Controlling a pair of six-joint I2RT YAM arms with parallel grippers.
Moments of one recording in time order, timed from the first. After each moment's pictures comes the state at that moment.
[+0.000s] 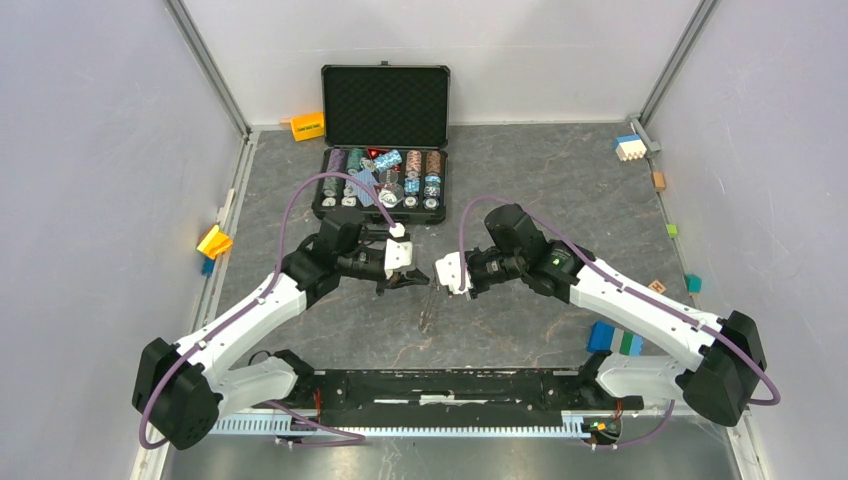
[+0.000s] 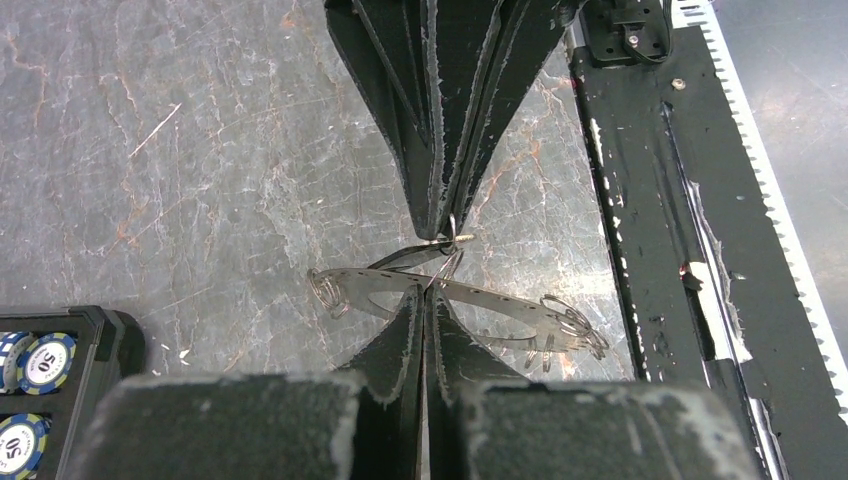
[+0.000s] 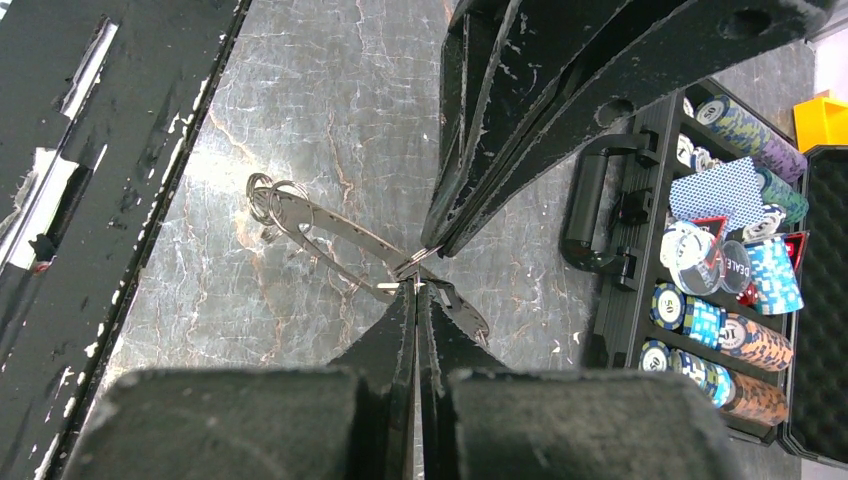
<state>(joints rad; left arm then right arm) -0.60 1.09 0.76 -0.23 0.90 0.60 0.84 1.20 0.95 -0.38 -0.65 -0.89</state>
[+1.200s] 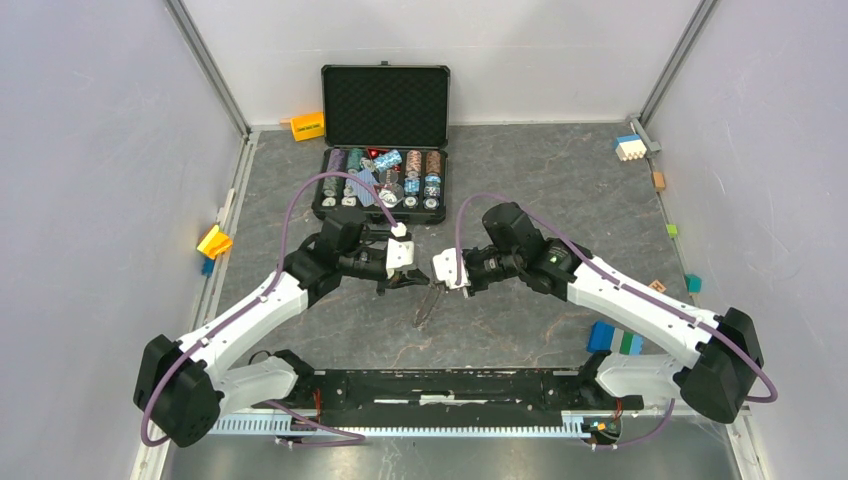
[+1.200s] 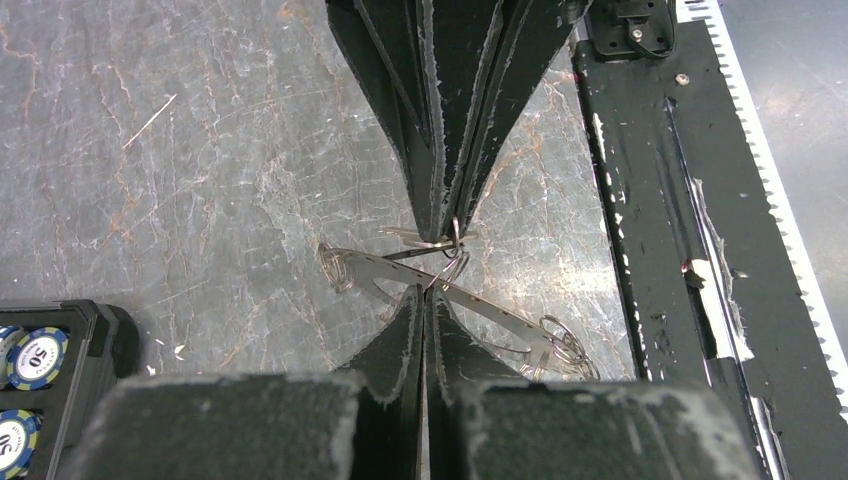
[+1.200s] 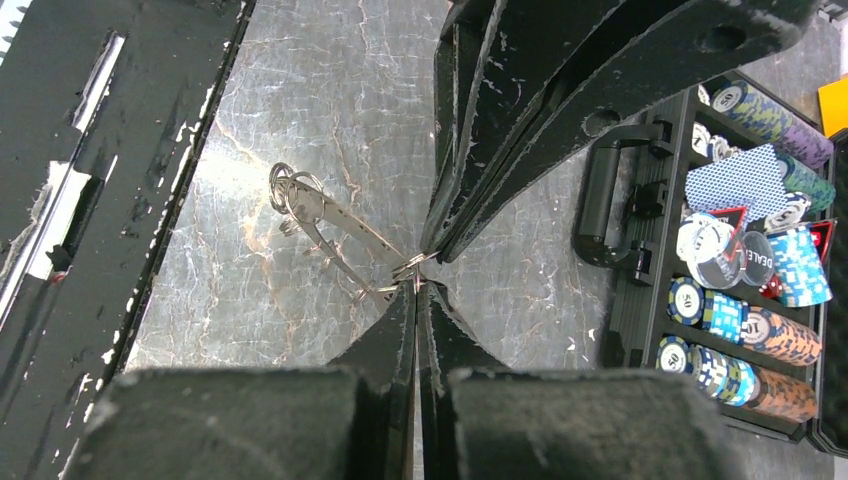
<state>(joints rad) -0.60 1.10 0.76 -0.23 0.89 0.60 0.84 1.22 0.96 -0.39 -0.65 -0.85</state>
